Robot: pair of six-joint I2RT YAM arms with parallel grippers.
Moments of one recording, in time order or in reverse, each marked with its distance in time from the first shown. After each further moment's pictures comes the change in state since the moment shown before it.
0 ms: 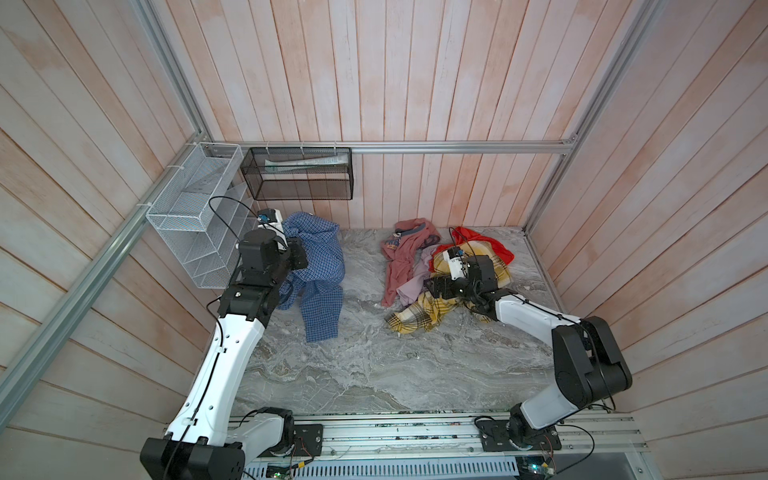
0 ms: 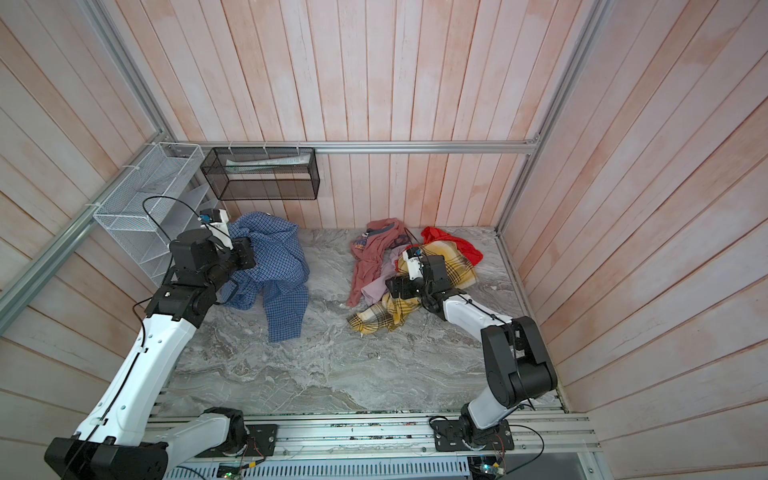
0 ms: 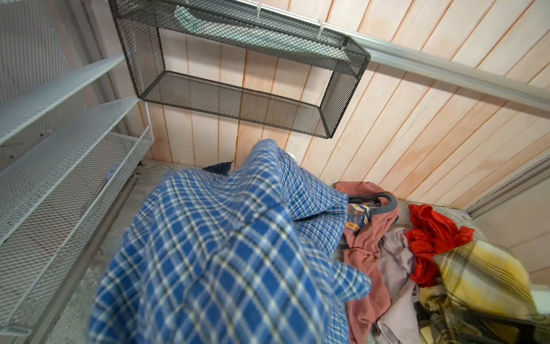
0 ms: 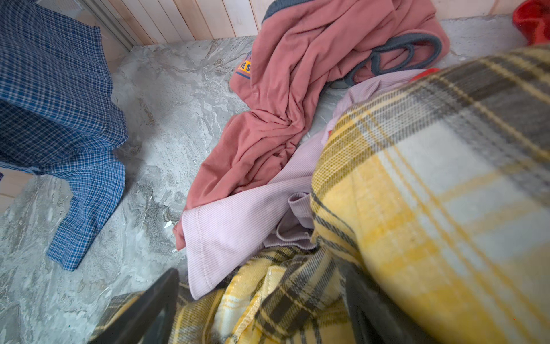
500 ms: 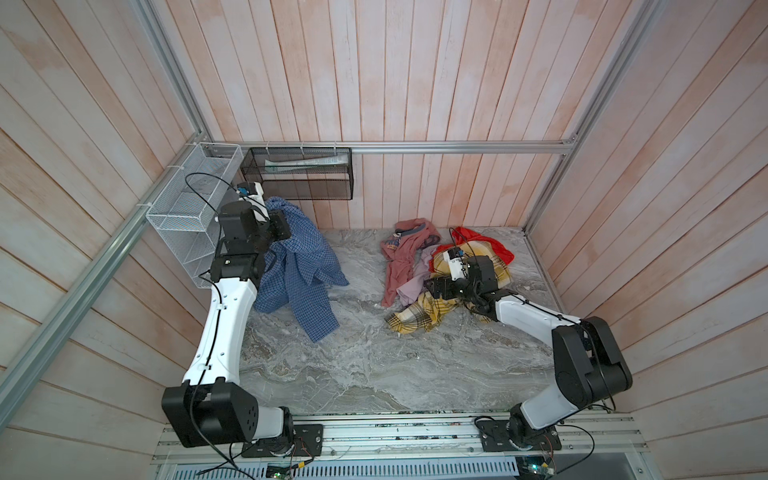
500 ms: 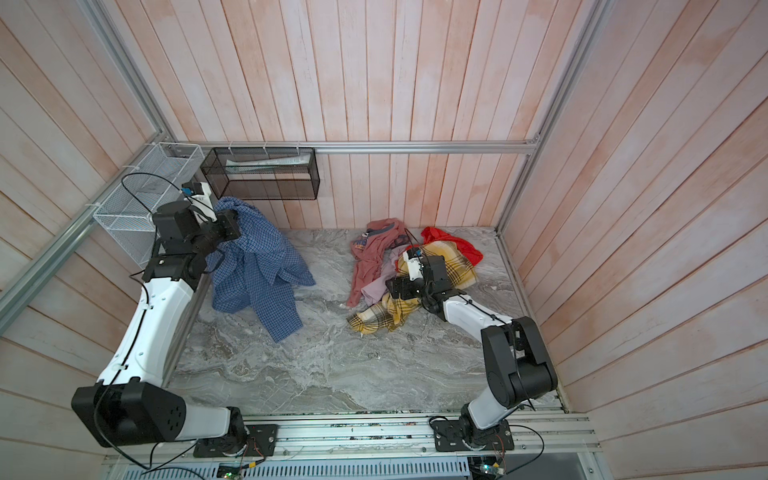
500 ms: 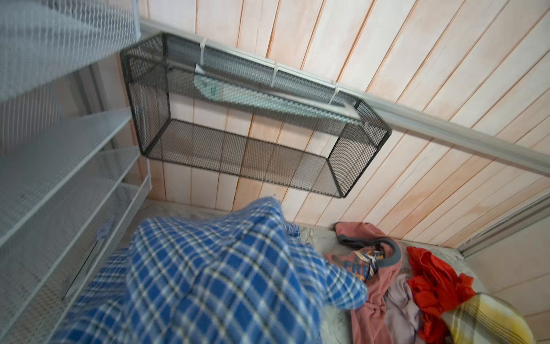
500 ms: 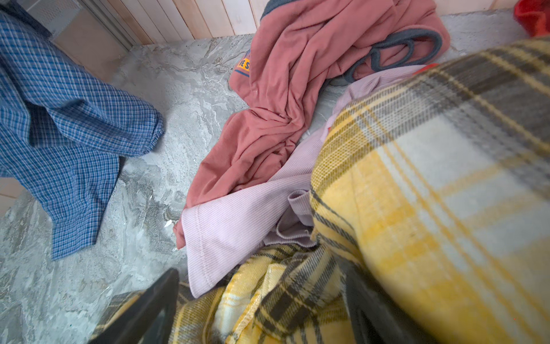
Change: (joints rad) left arm 0.171 0.267 0.251 0.109 0.190 0.017; right arm 0.000 -0.005 -0.008 0.000 0.000 0.008
